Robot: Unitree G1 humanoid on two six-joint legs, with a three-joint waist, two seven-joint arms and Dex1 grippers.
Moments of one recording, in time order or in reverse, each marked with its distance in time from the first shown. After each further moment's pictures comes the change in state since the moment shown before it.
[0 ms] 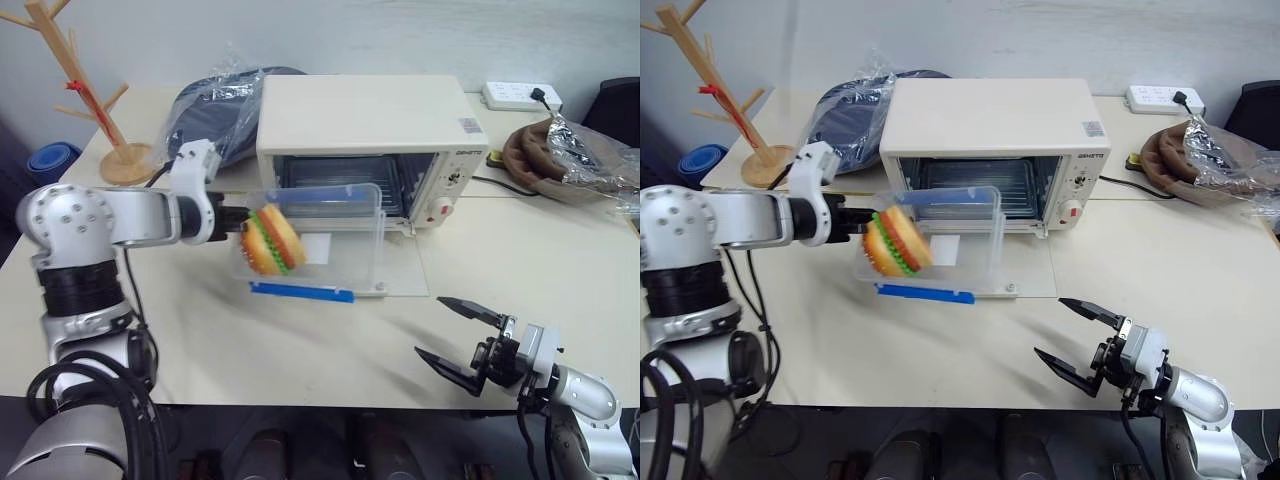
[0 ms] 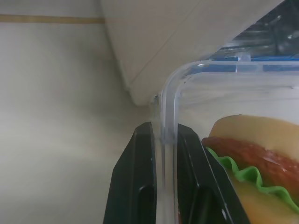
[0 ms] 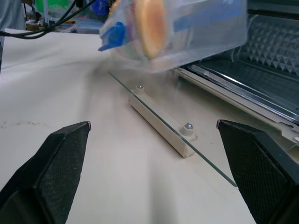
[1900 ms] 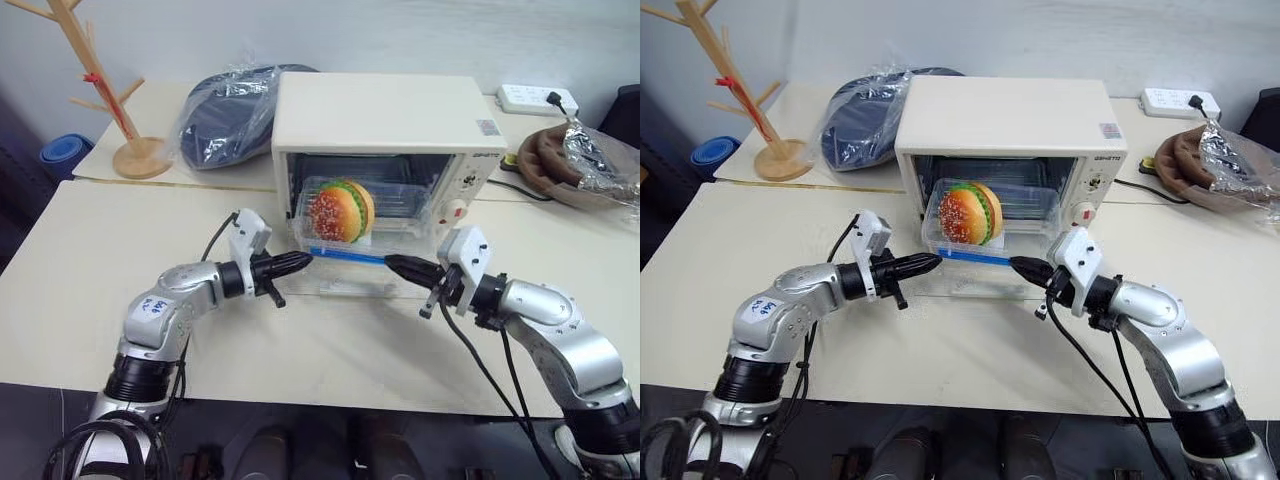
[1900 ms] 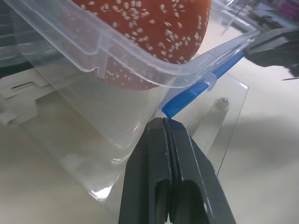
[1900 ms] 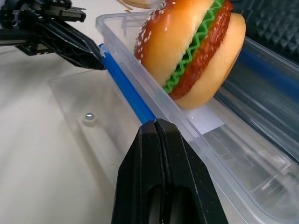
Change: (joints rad) left arm 0.524 -0.069 -0.312 -0.196 0.458 -0.923 -0.879; right arm -0.476 -0.143 0.207 -0.137 -0.101 0.657 -0.388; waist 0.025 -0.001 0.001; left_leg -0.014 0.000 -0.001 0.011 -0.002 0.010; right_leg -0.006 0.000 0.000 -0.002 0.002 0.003
